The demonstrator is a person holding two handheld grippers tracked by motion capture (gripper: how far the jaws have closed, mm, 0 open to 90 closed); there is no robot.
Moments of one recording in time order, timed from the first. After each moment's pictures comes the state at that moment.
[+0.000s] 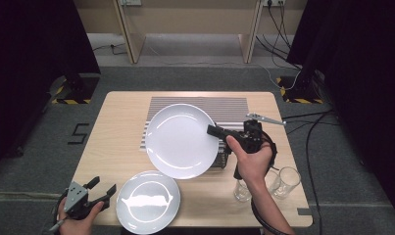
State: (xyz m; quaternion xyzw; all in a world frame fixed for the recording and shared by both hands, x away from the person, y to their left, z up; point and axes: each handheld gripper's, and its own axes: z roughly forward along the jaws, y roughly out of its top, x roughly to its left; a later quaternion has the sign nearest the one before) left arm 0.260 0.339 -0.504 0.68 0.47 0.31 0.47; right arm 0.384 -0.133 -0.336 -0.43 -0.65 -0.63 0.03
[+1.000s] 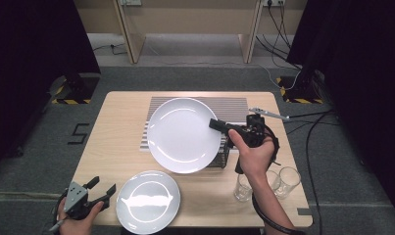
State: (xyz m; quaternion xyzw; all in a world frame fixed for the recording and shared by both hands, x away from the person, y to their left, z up) left arm 0.260 0.340 -0.504 0.68 0.47 0.31 0.47; right arm 0.393 -0.137 -0.325 -0.43 -0.64 -0.64 0.03
